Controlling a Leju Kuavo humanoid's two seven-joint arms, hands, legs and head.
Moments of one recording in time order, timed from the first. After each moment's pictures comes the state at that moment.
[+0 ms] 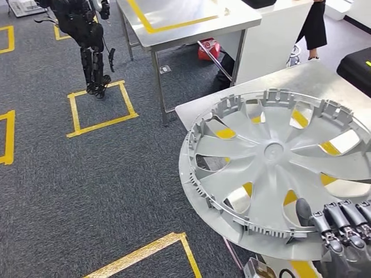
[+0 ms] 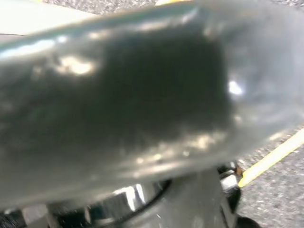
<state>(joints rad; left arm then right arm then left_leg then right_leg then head) -0.04 -0.05 -0.71 -0.16 0.43 0.07 -0.41 0.46 0.12 -0.04 -2.43 1.57 -0.69 -0.33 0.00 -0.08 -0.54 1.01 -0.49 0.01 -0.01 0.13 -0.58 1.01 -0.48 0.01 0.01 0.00</state>
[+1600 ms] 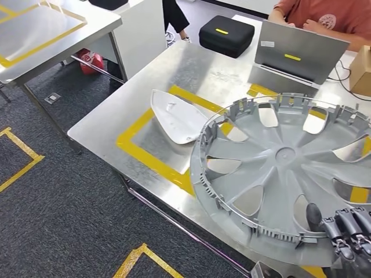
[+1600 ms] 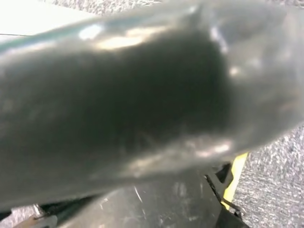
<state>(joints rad) -0.05 -0.08 -0.73 -0.16 0.42 0.07 -0.39 0.49 0.12 -0.07 -2.46 1.57 -0.69 -0.33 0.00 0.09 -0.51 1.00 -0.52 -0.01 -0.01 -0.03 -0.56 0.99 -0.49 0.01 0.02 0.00</state>
